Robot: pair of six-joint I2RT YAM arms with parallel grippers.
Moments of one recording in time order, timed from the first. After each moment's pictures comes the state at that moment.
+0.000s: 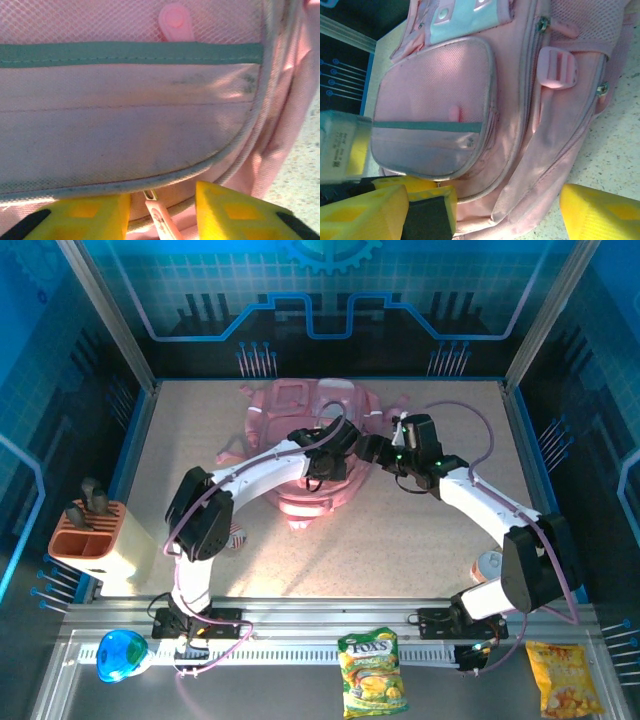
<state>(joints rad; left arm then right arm) -0.72 1.97 1.62 -0.82 -0.25 -0.66 0.36 1.45 0.97 -0.17 -0.26 0.70</state>
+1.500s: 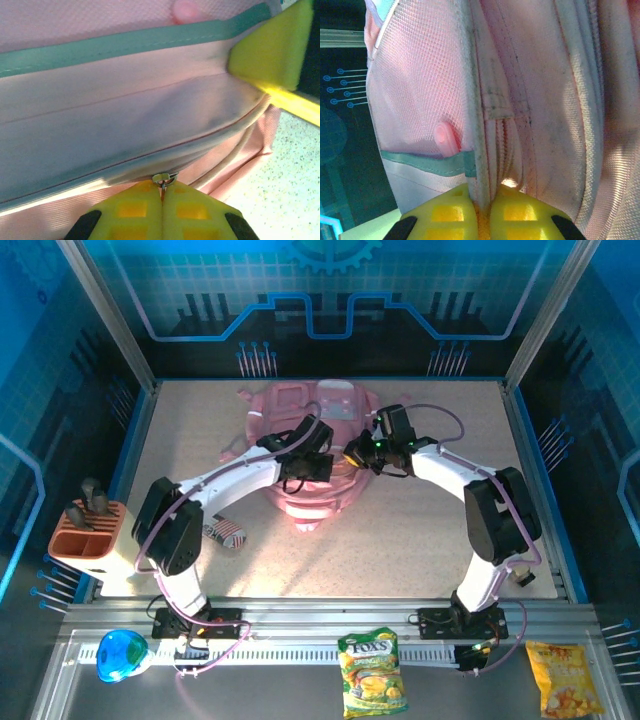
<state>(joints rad) -0.62 1.75 1.37 -0.63 -0.03 -0.47 0.38 1.77 1.17 -0.20 -0.44 1.03</state>
